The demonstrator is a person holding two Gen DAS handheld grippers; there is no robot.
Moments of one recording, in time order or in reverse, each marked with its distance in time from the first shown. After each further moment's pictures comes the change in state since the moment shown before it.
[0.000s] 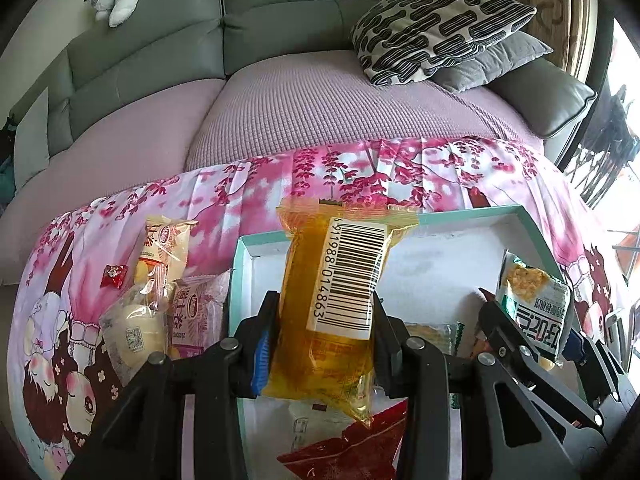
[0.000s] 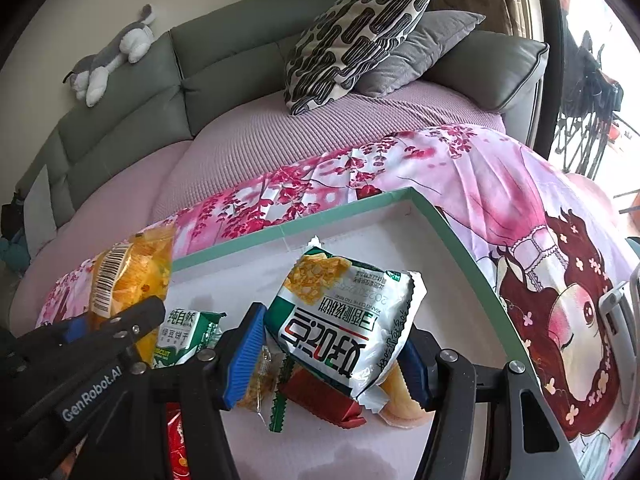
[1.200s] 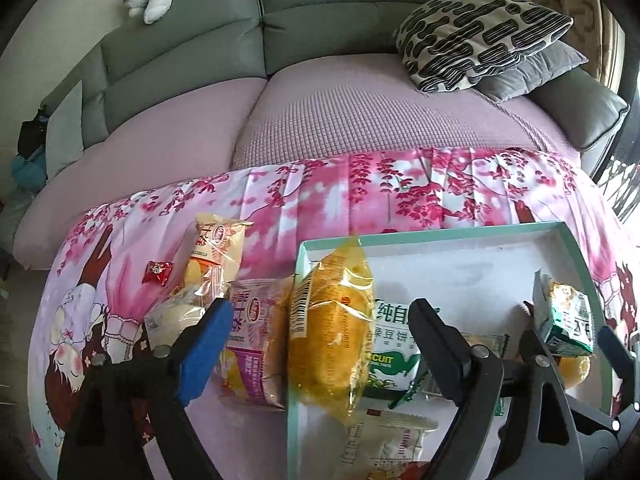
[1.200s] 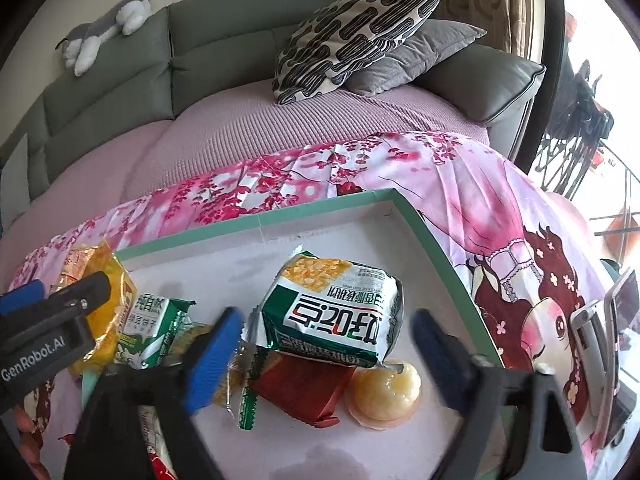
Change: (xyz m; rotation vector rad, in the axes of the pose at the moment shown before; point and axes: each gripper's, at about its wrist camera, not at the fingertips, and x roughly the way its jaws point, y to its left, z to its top) left arm -0.004 0.024 0.005 -0.050 -0.002 0.138; right arm 0.005 0.006 -0.001 -0.082 0.016 -0.134
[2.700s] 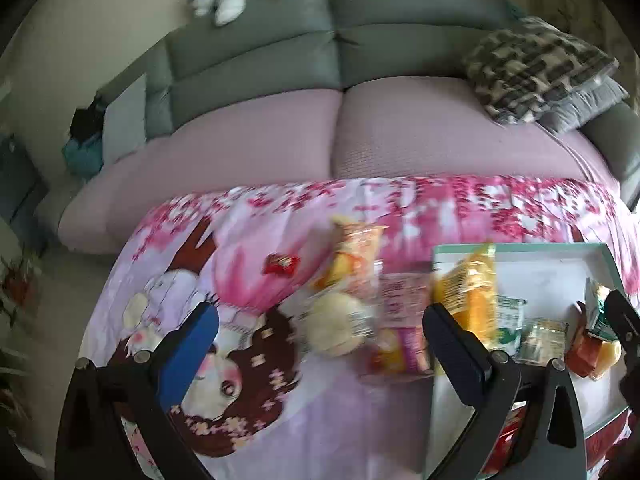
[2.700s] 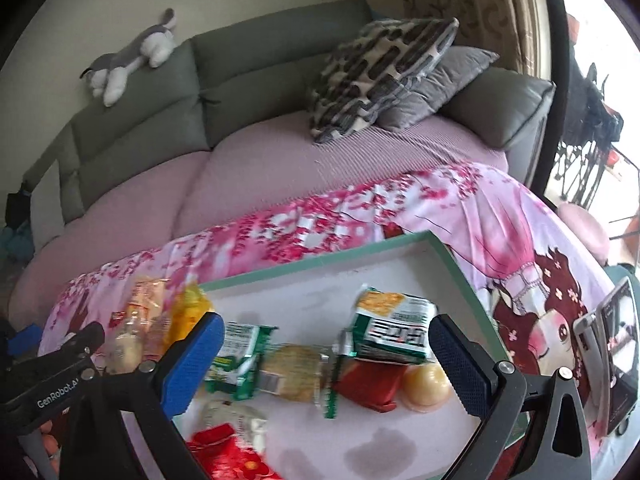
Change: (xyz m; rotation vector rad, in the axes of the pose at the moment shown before) left arm -0.049 0.106 -0.012 -0.098 -0.036 0.159; right arm -0.062 0.029 0.018 0.031 -0.077 0.129
